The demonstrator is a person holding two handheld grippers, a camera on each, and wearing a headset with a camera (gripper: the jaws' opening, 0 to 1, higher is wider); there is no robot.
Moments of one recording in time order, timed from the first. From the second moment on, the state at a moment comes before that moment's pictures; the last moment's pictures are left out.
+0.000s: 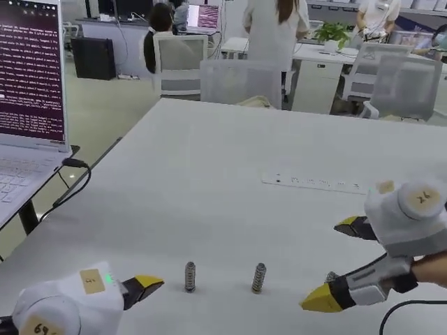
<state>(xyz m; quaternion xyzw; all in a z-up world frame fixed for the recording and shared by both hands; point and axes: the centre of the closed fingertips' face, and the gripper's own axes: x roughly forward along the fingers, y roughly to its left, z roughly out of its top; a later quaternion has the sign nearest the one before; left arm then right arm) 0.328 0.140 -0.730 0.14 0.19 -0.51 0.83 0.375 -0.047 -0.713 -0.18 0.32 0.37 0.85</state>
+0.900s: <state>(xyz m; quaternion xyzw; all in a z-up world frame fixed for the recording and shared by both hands) 0.331 0.143 -0.724 0.09 0.18 -0.50 0.84 0.311 -0.083 -0.729 -0.08 0.28 0.31 0.90</state>
